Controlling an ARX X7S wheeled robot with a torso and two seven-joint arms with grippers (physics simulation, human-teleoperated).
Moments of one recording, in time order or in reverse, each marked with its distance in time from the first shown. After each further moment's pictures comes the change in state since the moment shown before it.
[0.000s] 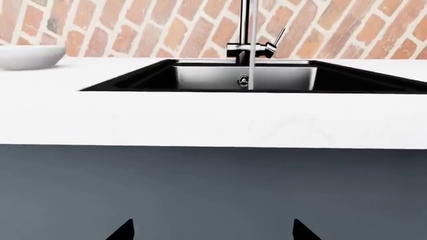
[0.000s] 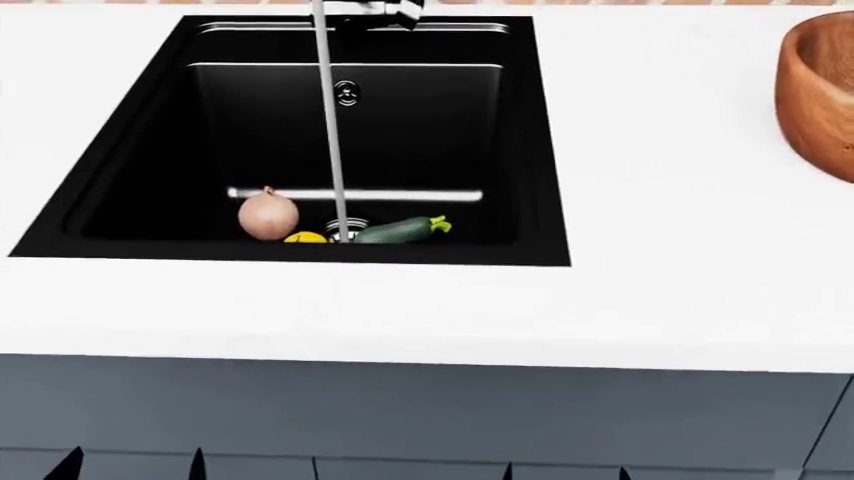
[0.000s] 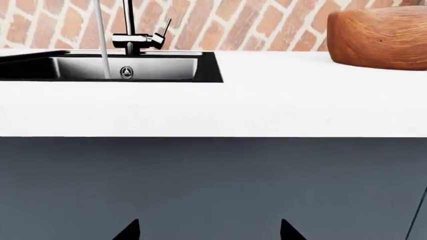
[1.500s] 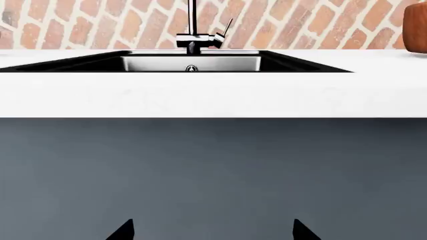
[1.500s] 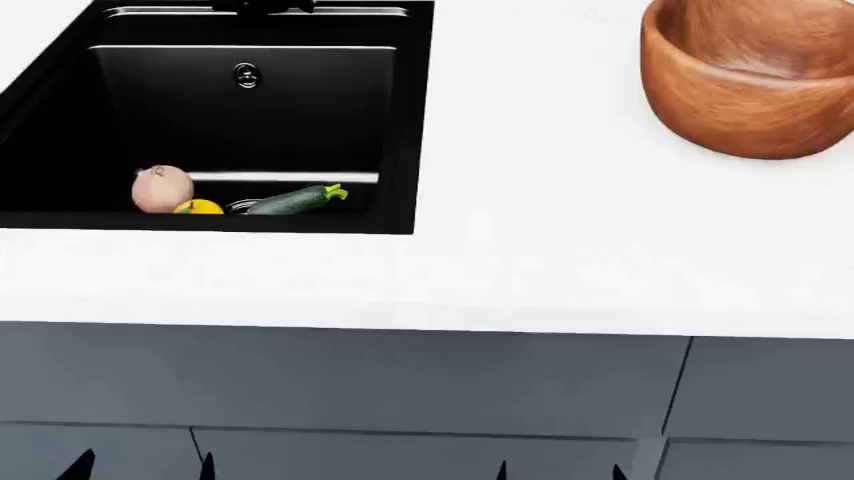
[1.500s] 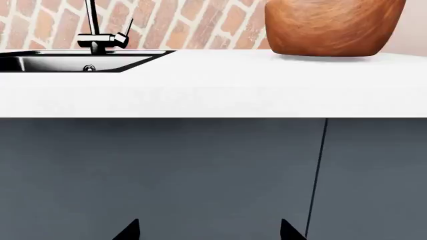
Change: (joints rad) left arm 0.001 0.113 -0.116 -0.012 0.116 -0.016 0.133; right arm -0.006 -0.110 0.127 0.000 -0.100 -0.004 -0.148
